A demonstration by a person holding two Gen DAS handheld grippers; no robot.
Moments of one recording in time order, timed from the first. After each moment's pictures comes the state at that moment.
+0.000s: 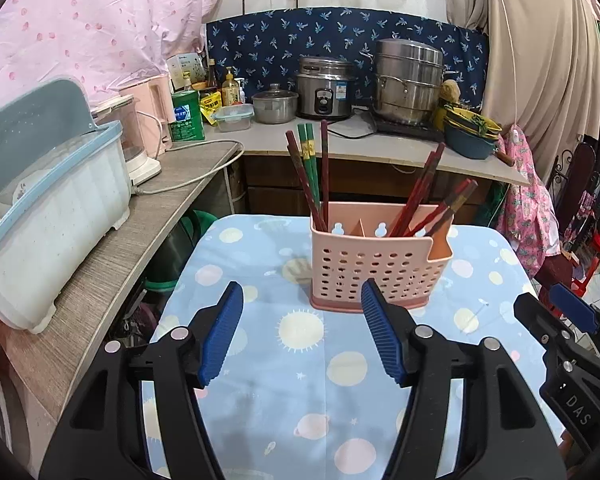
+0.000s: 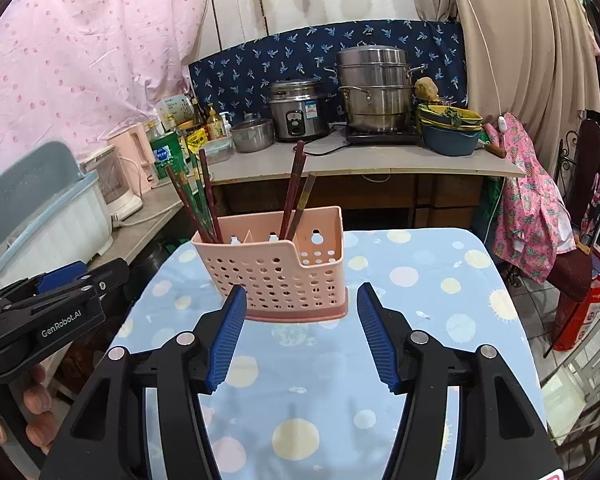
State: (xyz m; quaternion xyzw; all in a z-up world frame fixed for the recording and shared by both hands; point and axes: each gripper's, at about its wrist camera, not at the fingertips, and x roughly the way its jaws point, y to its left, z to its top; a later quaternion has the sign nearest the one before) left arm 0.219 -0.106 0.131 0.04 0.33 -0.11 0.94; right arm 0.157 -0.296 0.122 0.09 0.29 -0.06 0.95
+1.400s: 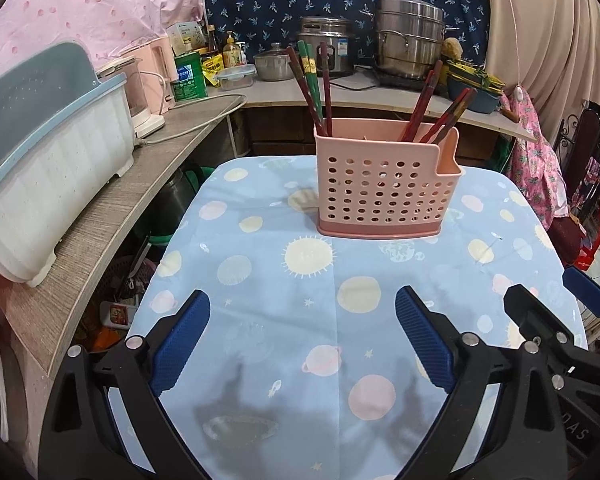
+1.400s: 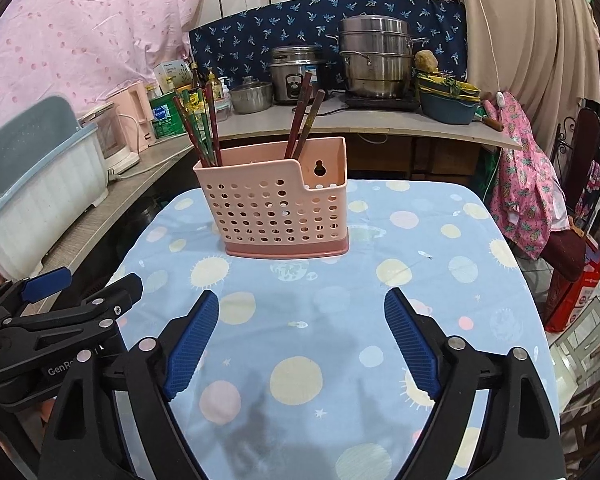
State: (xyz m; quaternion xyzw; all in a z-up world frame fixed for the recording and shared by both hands) left arm 0.184 -0.100 0.077 0.06 0.38 -0.09 0.92; right arm 0.129 -0.268 0.078 0.08 0.34 -0.07 0.93
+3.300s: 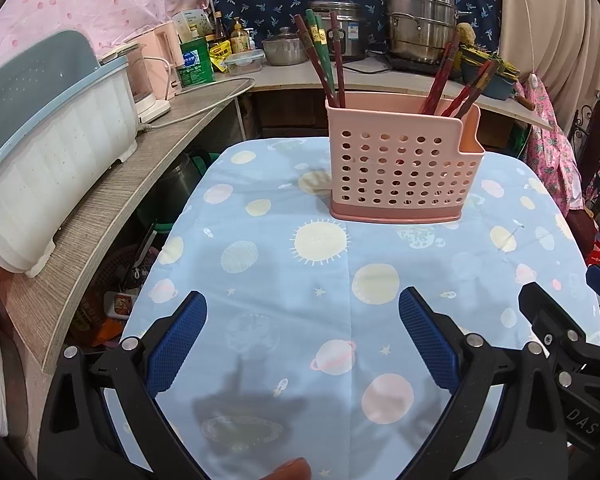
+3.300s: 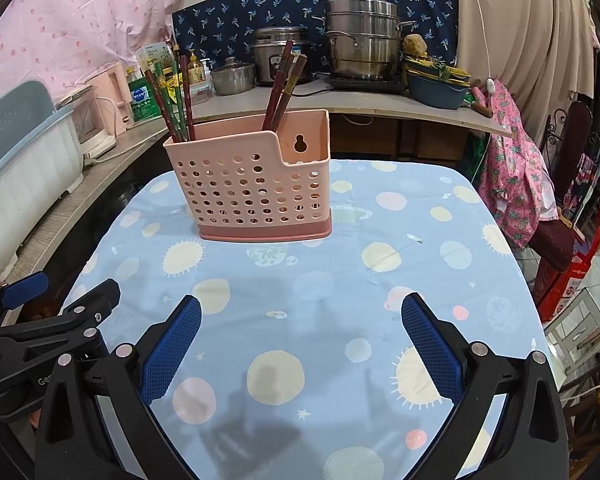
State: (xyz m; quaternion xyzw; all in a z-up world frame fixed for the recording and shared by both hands) left arm 0.196 -0.101 0.054 0.07 0.40 -0.07 0.91; right arm 0.142 -0.271 0.057 0.07 0.37 -0.10 0.92
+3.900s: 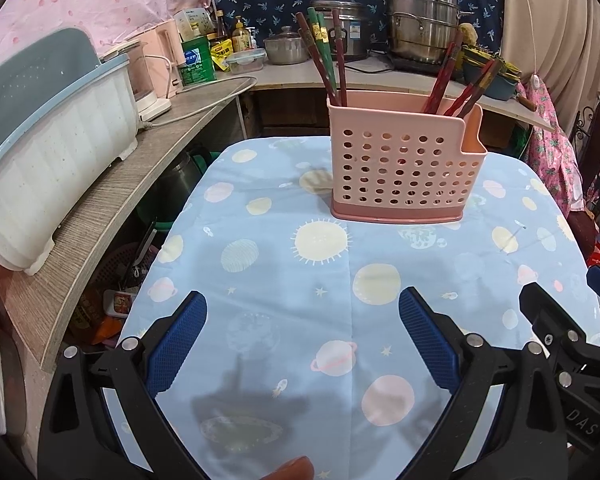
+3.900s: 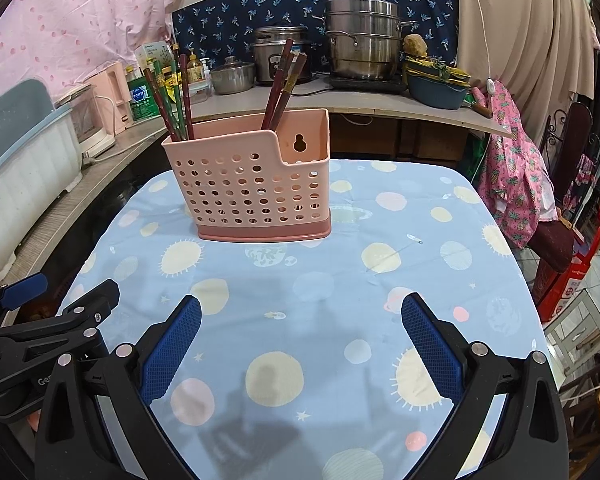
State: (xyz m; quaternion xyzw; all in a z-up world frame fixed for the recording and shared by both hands) left arm 0.198 -0.102 0.052 0.07 0.40 -0.07 0.91; right arm 0.143 -0.271 0.057 0.07 0.37 -0.10 0.92
